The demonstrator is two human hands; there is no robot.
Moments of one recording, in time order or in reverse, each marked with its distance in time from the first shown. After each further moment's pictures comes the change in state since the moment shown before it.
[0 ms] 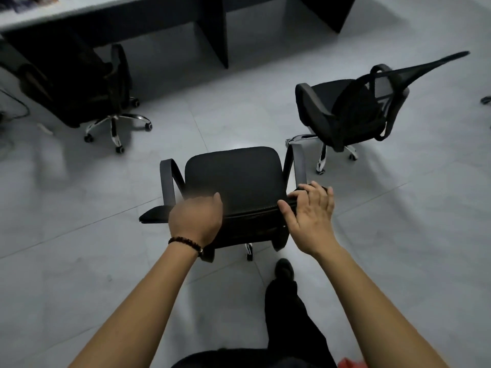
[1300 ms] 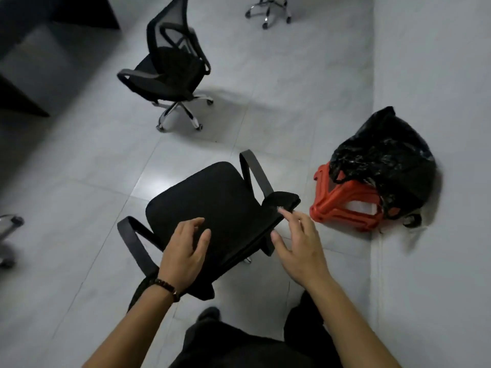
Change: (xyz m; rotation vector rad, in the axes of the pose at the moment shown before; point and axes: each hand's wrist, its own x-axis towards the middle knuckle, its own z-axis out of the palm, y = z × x) left_hand -0.267 -0.087 -0.046 -0.499 -0.639 0.679; right_hand -0.460 -0.159 0.044 0.307 0.404 0.808
